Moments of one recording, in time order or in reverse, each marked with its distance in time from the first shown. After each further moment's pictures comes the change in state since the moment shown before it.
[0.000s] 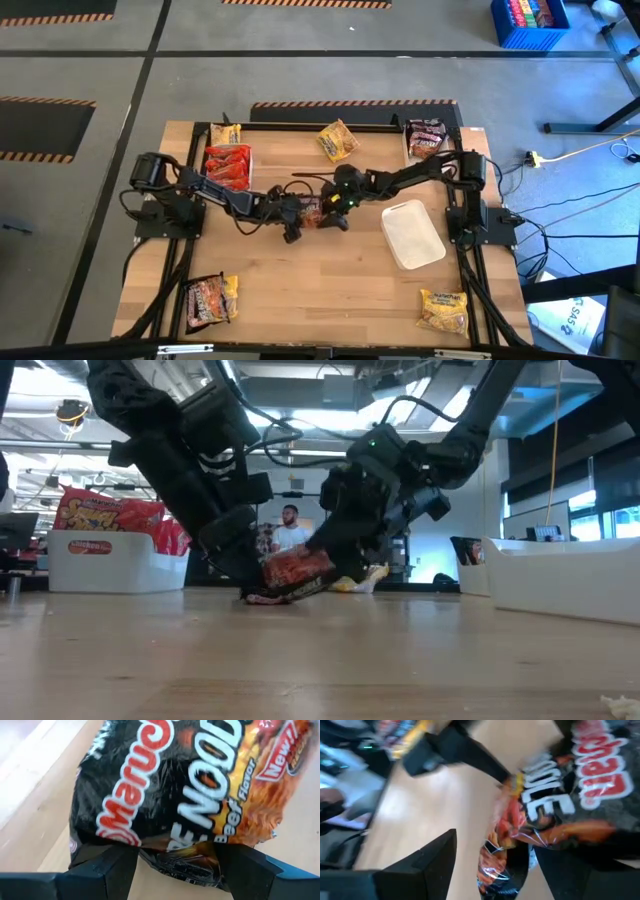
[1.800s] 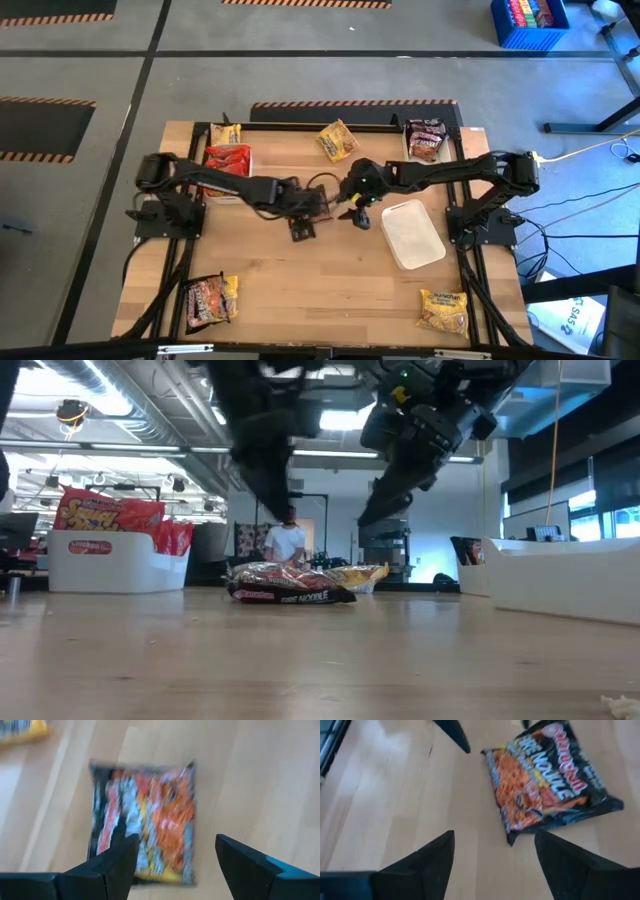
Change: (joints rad) left arm 0.000 0.030 0.569 -0.751 0.074 0.081; right arm 0.031 -0.393 0.001 -0.595 0.313 -0.300
